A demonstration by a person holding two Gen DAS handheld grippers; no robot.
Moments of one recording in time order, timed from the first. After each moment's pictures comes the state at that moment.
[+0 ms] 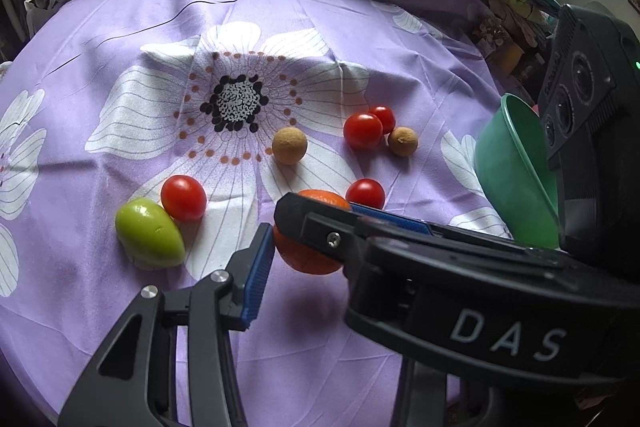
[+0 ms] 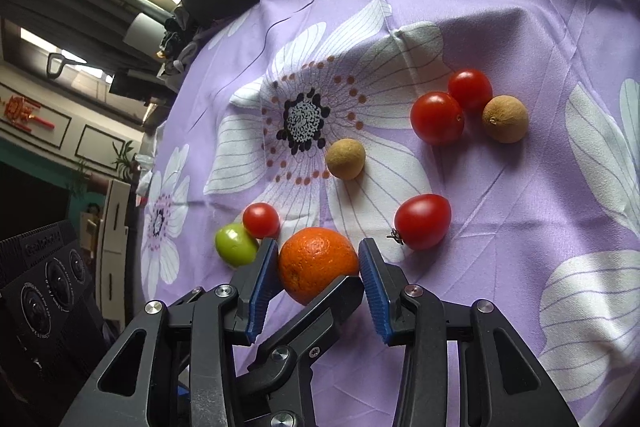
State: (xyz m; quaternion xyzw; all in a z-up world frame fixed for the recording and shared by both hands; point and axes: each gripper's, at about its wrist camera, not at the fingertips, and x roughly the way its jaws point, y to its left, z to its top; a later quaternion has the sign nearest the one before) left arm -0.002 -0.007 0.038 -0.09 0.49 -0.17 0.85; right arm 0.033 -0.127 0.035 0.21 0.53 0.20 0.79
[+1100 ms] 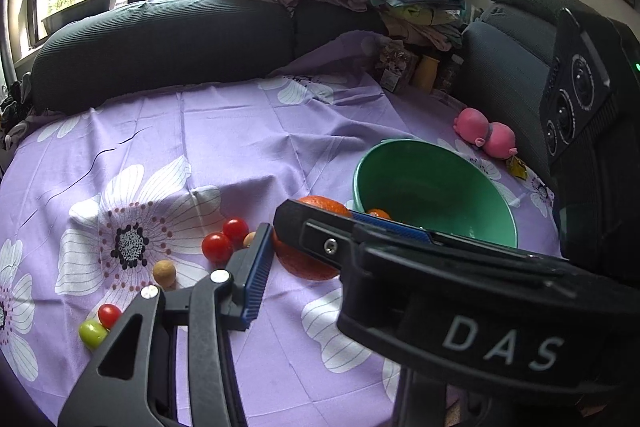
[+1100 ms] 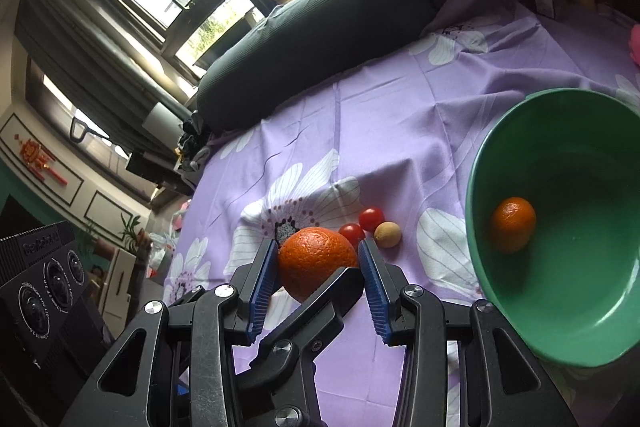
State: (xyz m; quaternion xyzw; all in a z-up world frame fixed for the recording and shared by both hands) left arm -0.016 -0.122 0.118 0.01 0.36 -0.26 0.89; right arm -0.008 -0.238 0.116 0.26 0.38 0.14 0.87
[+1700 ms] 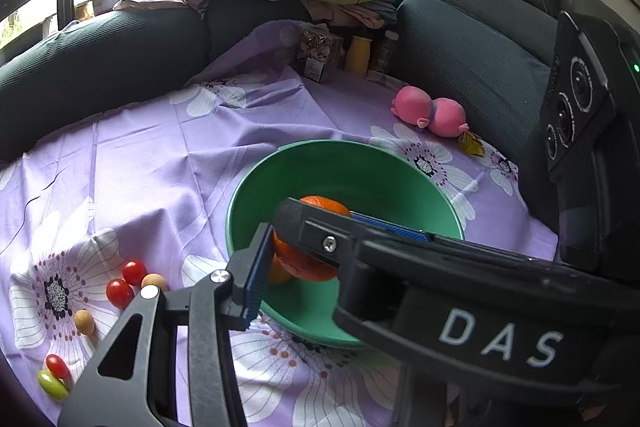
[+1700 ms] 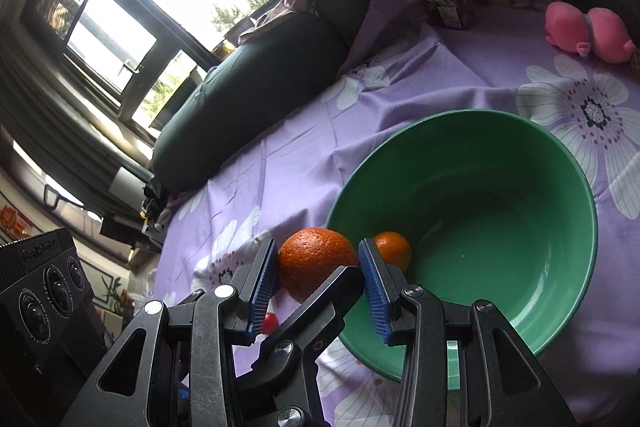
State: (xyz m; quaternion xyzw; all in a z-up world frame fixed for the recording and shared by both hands) left arm -0.014 -0.212 0.114 0.05 0.36 -0.35 0.86; right arm -0.030 -0.322 0.111 0.32 0.35 0.05 0.88
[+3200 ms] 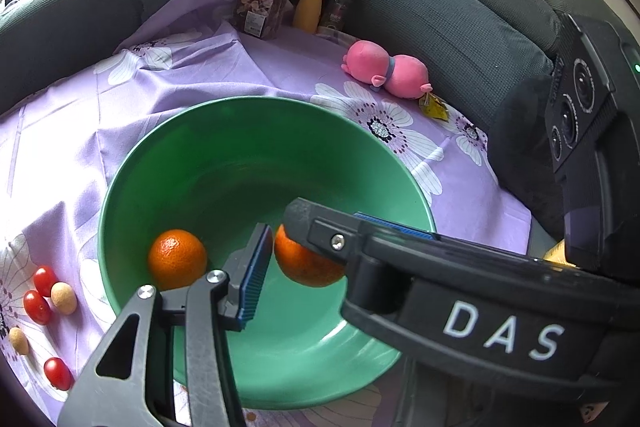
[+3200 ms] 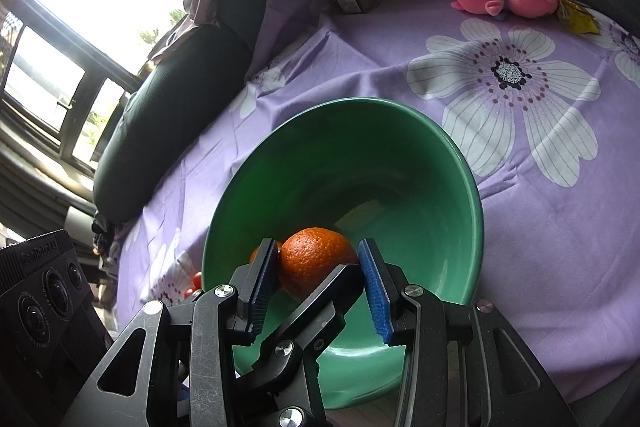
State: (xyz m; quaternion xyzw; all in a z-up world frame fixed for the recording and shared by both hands) left arm 0.000 -0.268 0.079 0.05 0.42 -0.42 0.80; right arm -0.040 -0.378 0.080 0.35 0.39 -0.07 0.85
